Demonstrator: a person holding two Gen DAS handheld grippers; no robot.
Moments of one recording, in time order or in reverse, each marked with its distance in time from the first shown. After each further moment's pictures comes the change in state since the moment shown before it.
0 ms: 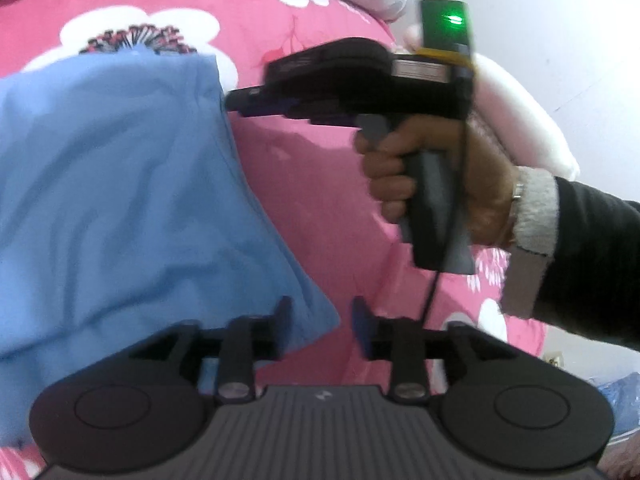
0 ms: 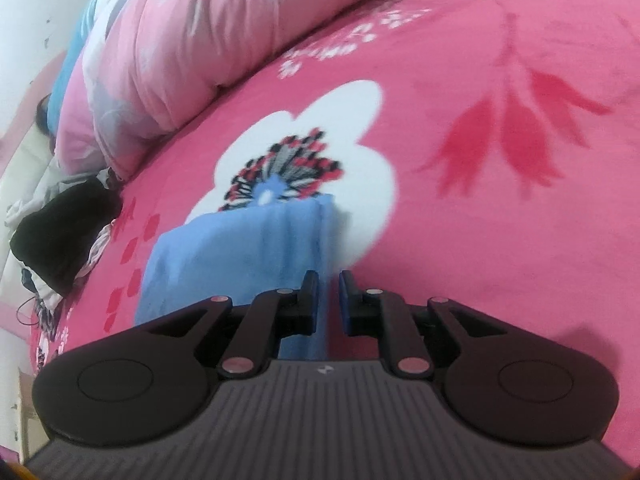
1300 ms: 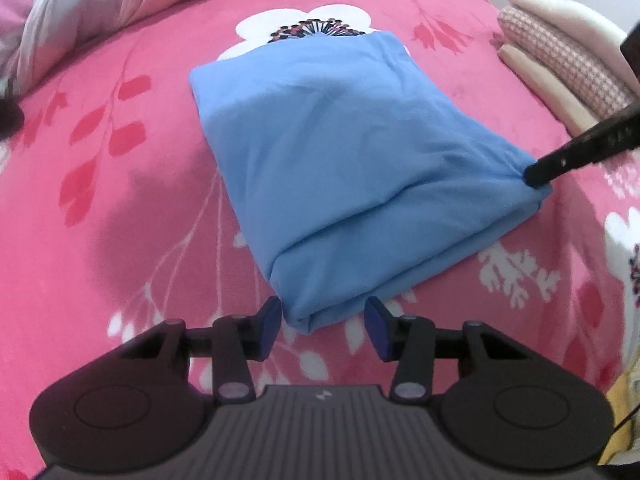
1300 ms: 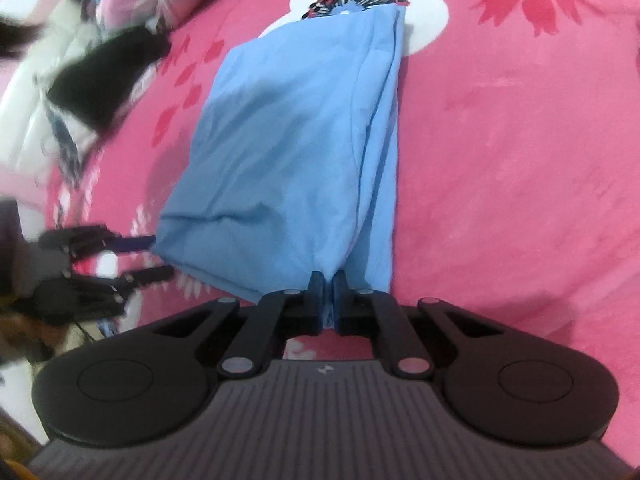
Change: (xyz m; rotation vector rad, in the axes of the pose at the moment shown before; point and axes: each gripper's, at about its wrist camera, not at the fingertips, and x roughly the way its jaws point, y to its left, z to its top) left arm -0.084 0.081 -0.061 0.110 0.029 0.427; right arm -0.076 0.052 -0.088 -0.170 0.372 -0.015
